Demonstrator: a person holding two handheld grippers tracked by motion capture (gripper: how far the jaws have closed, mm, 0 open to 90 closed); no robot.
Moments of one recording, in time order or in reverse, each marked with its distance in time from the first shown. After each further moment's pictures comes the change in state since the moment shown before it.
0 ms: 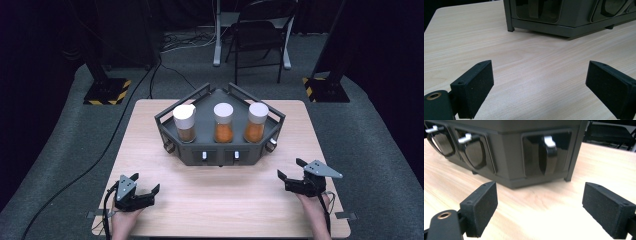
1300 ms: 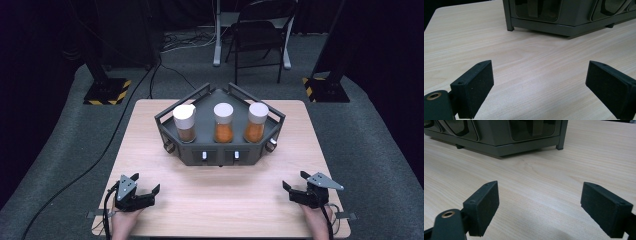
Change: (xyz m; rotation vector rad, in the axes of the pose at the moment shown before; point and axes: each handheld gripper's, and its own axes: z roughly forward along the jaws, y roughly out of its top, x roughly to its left) left arm -0.001 0.001 0.000 0.007 0.000 0.009; right arm -0.004 -0.038 -0.004 0.062 -0.045 0.035
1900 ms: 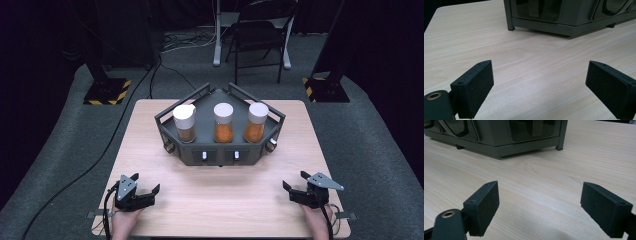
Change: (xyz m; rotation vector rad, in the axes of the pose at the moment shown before) left arm -0.001 0.000 0.000 0.002 0.005 -0.004; right arm 0.000 -0.001 0.000 -0.005 -0.001 0.002
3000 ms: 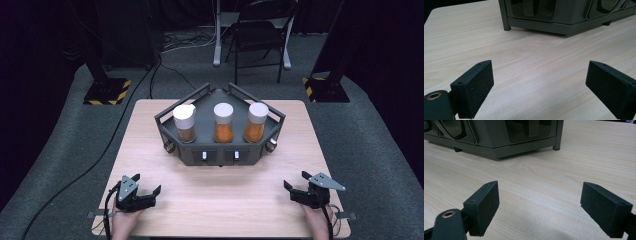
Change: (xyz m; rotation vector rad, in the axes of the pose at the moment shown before) left arm -0.001 0.001 0.000 0.004 -0.017 0.022; right arm 0.000 -0.002 -0.002 -0.007 -0.011 0.025
